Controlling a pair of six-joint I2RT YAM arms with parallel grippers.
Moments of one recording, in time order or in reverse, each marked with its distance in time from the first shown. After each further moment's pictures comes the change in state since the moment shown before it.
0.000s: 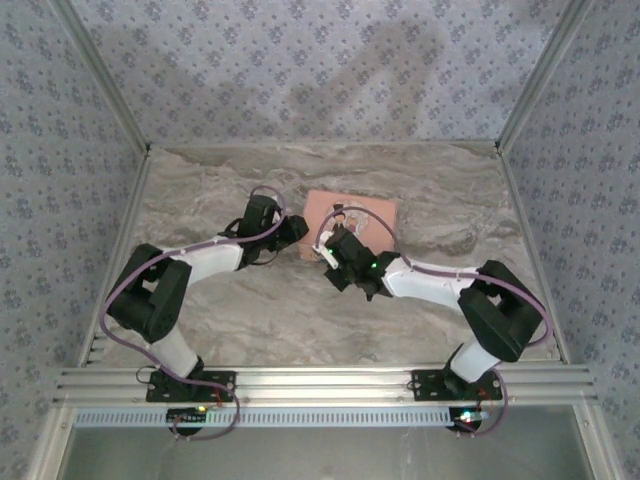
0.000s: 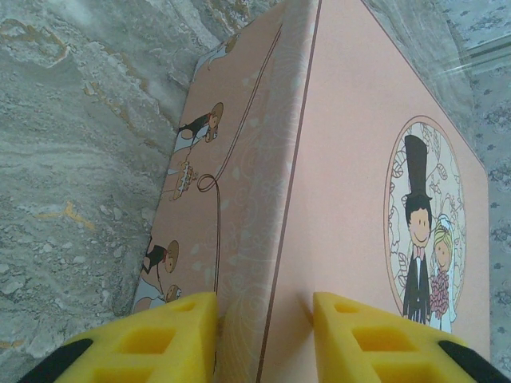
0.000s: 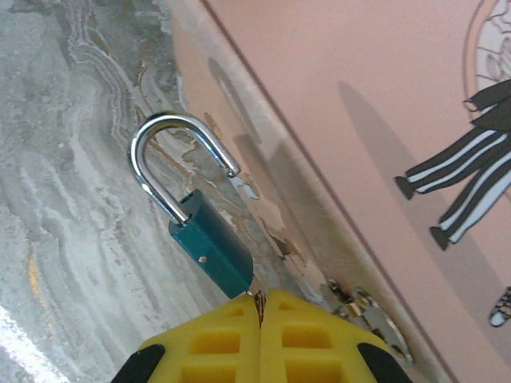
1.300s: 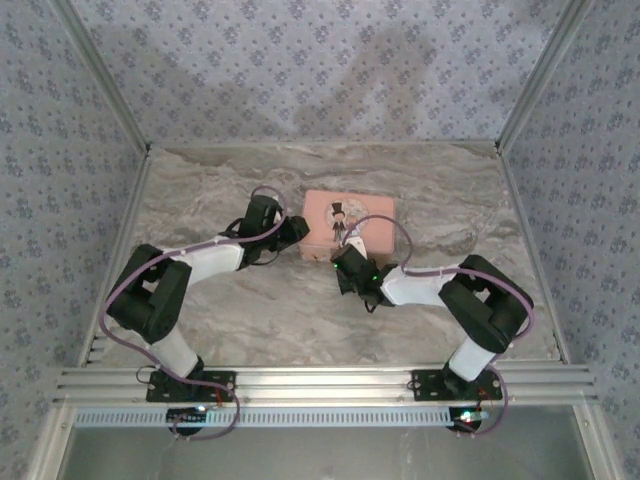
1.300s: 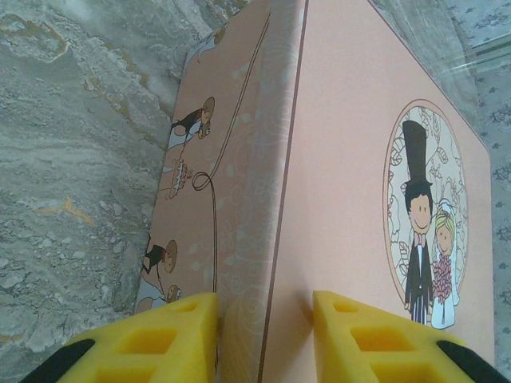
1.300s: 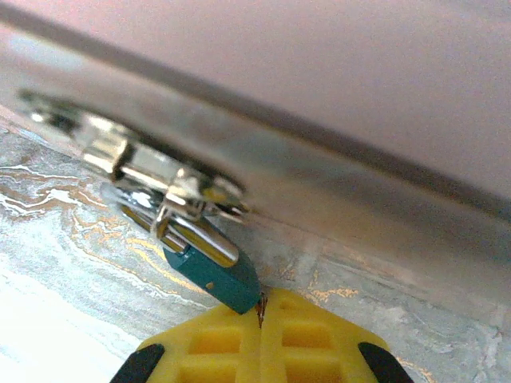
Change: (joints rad) left arm -0.010 -0.002 0.008 -0.019 -0.012 0.000; right arm -0.015 0.075 -0.142 0.141 0.177 0.530
